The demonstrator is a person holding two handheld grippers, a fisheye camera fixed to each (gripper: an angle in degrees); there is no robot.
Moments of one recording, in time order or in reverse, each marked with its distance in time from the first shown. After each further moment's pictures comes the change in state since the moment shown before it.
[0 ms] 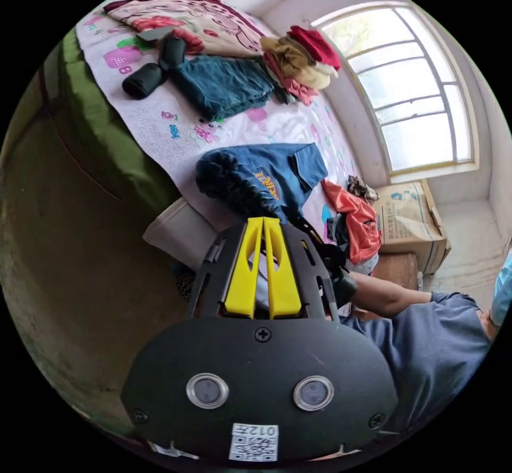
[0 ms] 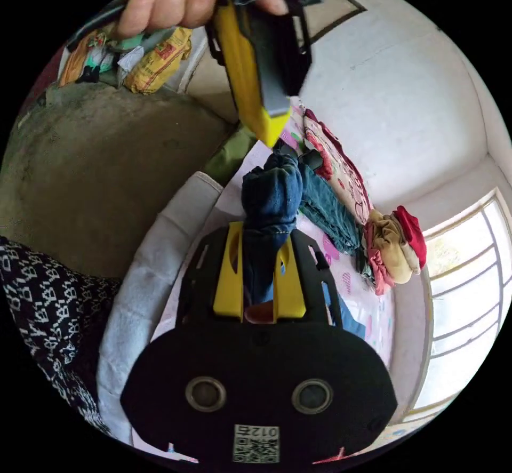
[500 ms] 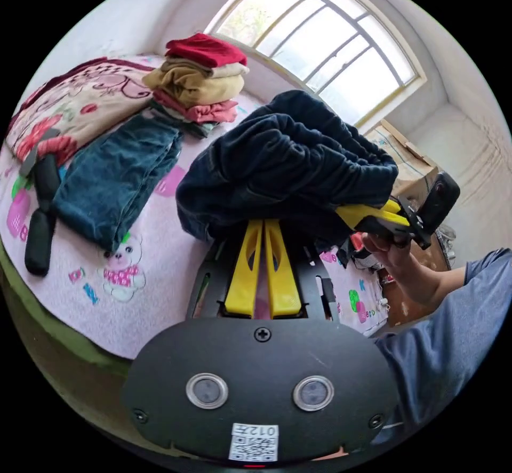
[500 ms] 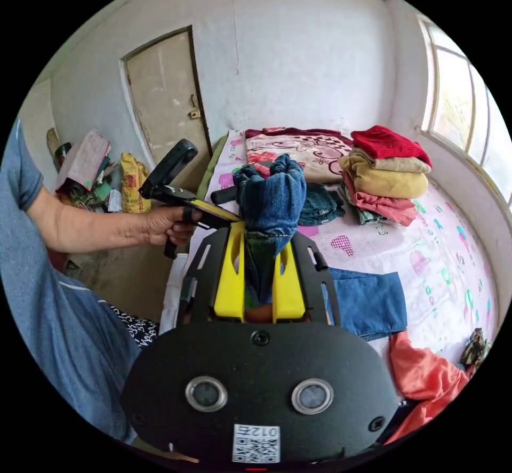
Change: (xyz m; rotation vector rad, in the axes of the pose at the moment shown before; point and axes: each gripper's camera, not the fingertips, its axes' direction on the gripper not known) left arm 0.166 -0.115 0.154 0.044 0.115 0.557; right arm 0.256 0.177 0.022 0.200 -0.290 0.627
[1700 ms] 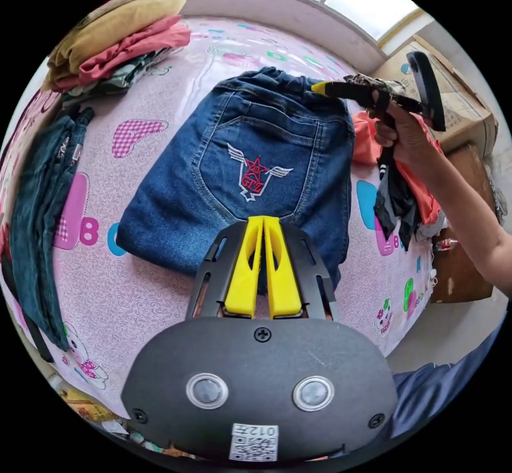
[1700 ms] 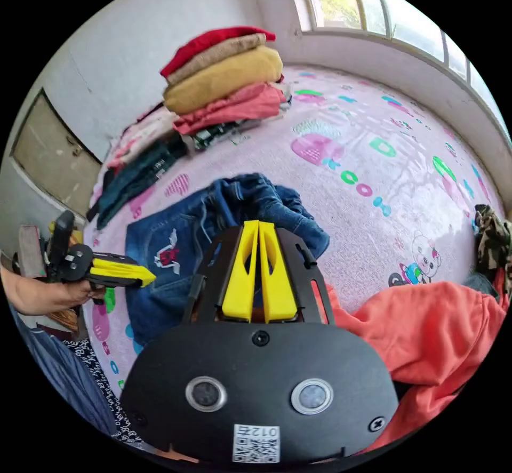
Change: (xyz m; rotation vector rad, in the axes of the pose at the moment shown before) left arm -0.012 0.009 0.403 -0.423 -0.170 0.058; right arm 0.208 0.286 0.414 -0.324 0.310 0.480
